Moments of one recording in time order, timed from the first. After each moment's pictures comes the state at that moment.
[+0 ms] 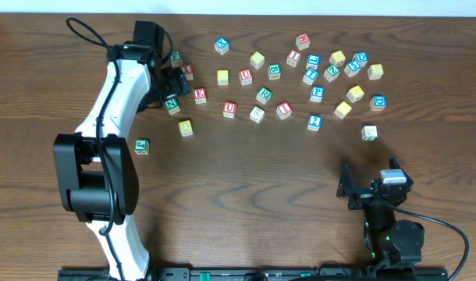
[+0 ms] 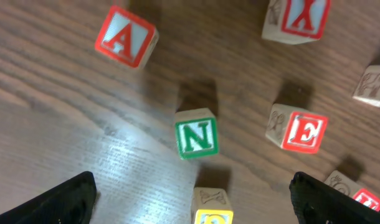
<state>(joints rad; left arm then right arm) -0.08 2.02 1.65 -0.94 -0.01 -0.46 0.06 0.01 0.01 -0.07 -0.01 -0.01</state>
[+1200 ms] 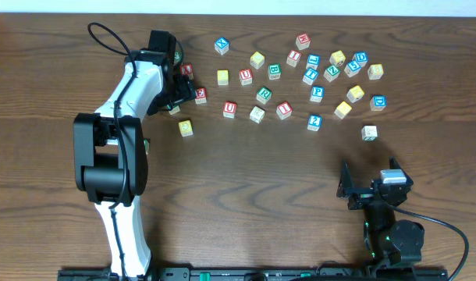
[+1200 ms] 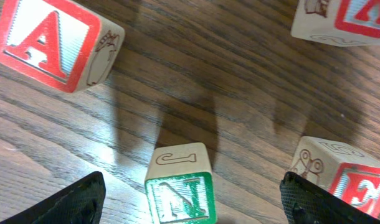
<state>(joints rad) -0.10 2.17 1.66 -0.85 -0.02 -0.49 0.06 0.01 0.01 -0.07 -0.01 -0.01</state>
